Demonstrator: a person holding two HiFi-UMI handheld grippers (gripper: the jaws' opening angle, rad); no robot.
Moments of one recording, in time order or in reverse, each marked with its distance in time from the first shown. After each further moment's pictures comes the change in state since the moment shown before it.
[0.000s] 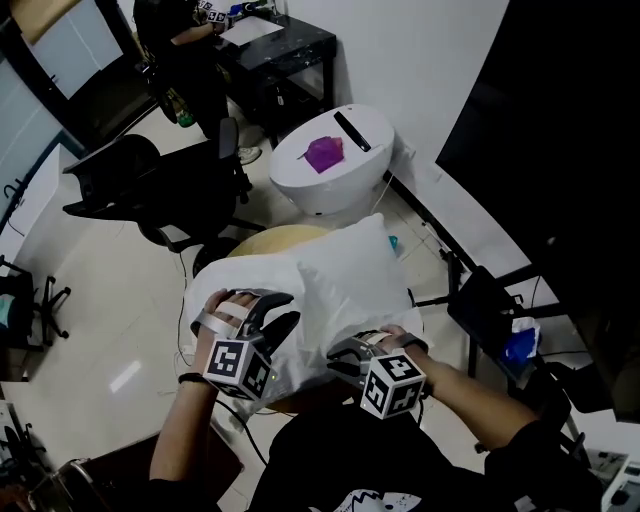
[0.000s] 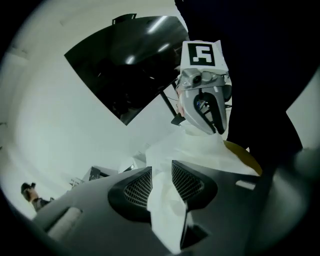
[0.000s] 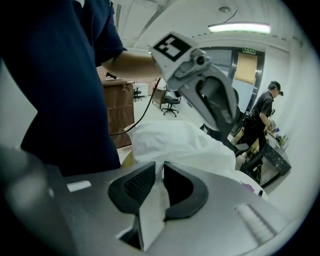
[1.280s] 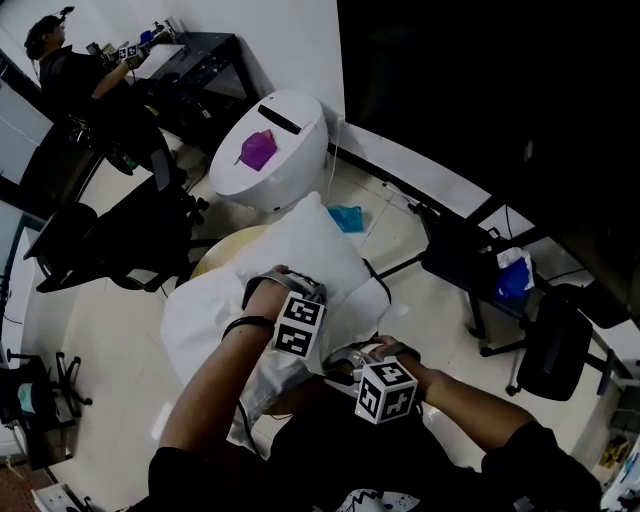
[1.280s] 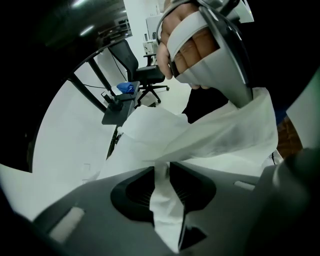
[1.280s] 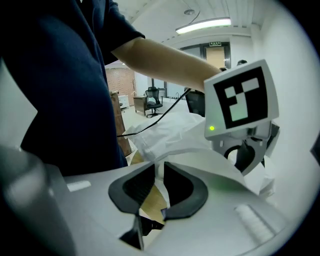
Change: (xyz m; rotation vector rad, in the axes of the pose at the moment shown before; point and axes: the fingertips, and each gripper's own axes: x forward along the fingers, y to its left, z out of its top) left arm 0.167 -0.119 0.059 0.559 0.119 -0.736; right arm -0.013 0.057 -0.053 0.299 -0.080 -0.100
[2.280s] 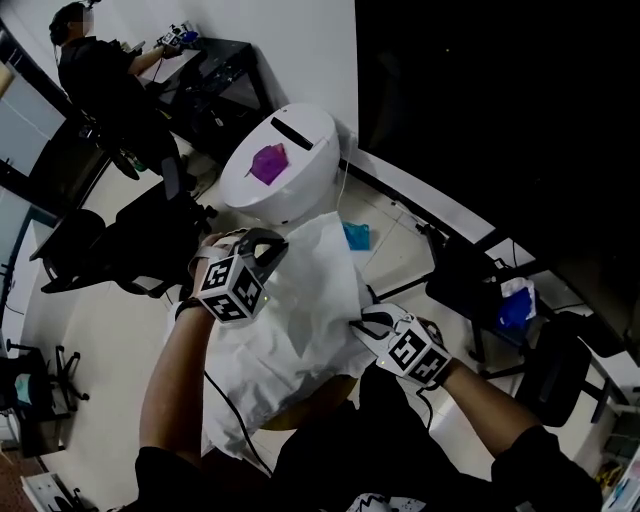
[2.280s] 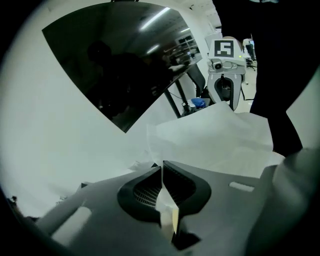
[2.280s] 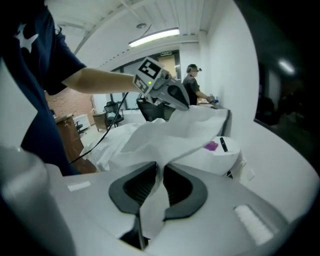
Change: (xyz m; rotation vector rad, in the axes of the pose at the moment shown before) left arm -0.152 0.136 -0.124 -0.468 -0.170 0.635; right arm -0.084 -0.158 -0.035 0.368 -0.120 -0.339
